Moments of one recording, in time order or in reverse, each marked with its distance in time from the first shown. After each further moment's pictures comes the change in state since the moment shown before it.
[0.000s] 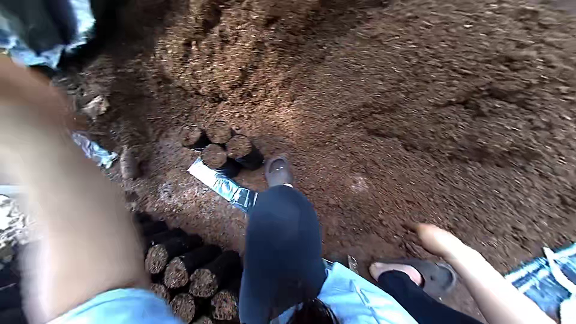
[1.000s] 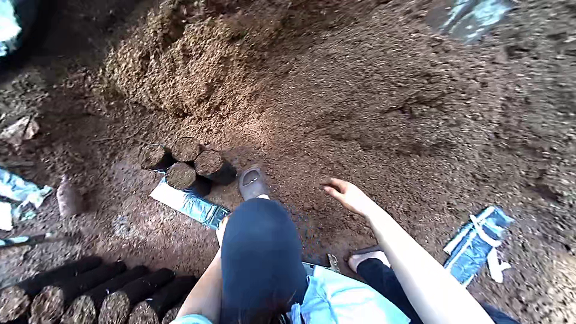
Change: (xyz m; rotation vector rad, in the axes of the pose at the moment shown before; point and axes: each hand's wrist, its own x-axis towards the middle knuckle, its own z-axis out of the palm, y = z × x) left_hand -0.243 -0.231 0.255 0.324 -0.571 -0.023; right_hand -0.021 -0.133 -0.074 0.648 0.295 -0.456
